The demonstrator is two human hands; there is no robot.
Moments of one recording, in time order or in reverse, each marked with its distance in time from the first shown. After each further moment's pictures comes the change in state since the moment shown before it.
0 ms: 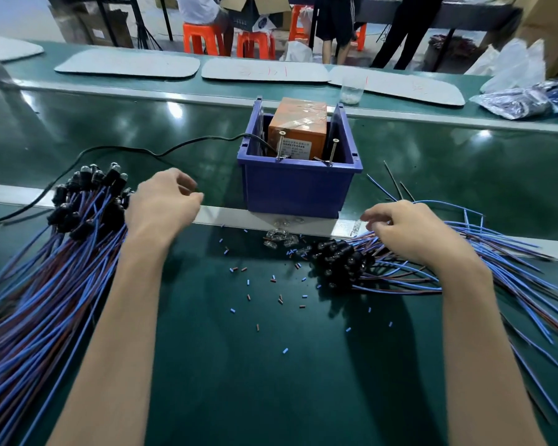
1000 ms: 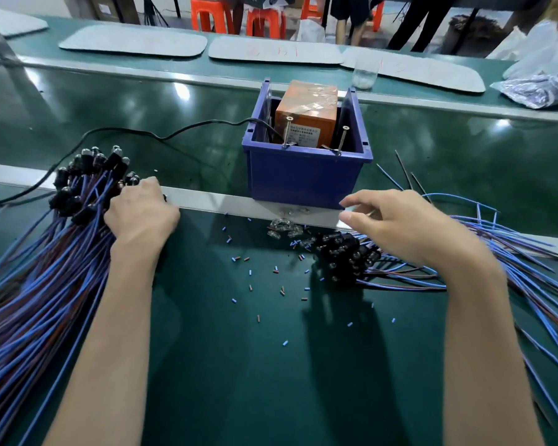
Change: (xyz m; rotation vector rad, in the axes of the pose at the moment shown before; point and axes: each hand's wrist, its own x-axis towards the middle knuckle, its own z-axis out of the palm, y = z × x) left_hand 0.008 -0.038 0.012 0.378 0.081 -0.134; right_hand -0.016 -0.024 -0.004 0.093 -0.085 -0.200
